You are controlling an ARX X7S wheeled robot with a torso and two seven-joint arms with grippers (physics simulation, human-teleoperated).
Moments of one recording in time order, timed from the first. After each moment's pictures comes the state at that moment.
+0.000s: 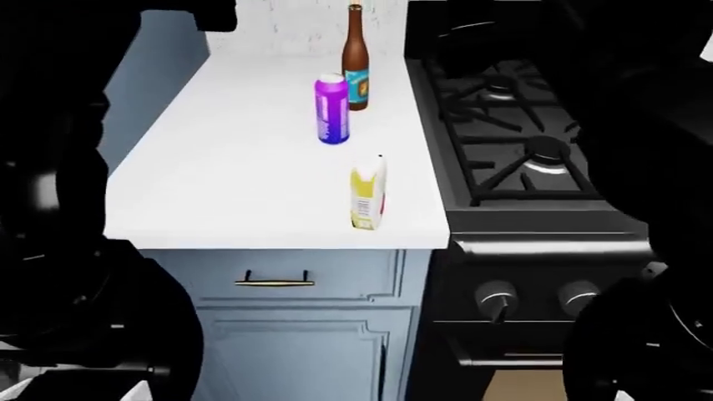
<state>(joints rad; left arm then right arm) -1.34 -0.01 0.04 0.46 0.28 -1.56 0.25 1.28 0.18 -0.01 -0.53 0.55 1.54 0.26</state>
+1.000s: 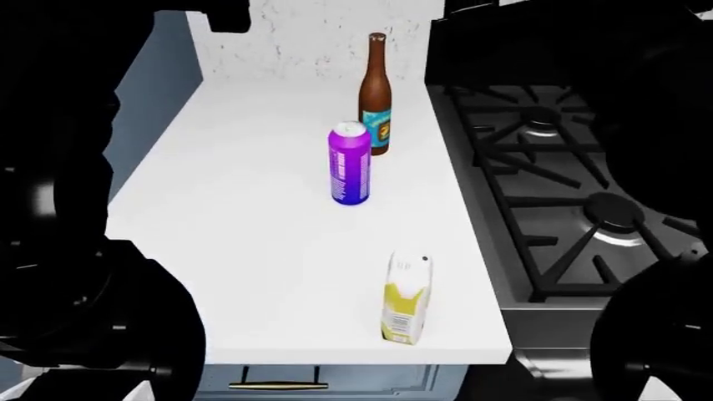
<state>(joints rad) -1.34 0.00 0.04 0.47 0.23 -1.57 0.23 1.35 0.24 -0.01 -0.50 0.82 1.54 0.43</state>
